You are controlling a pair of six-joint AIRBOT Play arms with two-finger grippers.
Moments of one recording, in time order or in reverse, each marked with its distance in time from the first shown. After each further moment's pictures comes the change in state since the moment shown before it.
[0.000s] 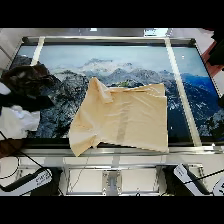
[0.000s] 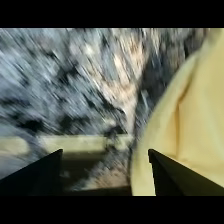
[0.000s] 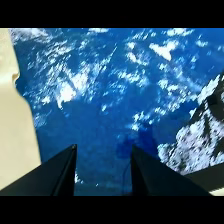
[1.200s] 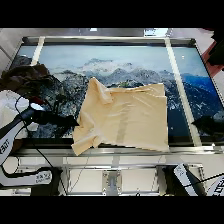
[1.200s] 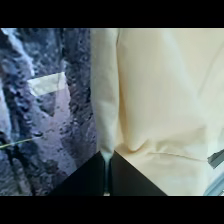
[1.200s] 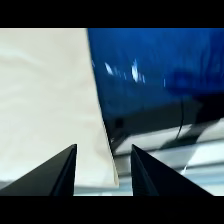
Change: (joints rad) left arm -0.159 -0.208 -0.249 -0.349 0.076 0.320; right arm -0.053 0.061 -0.340 0.038 0.253 -0.016
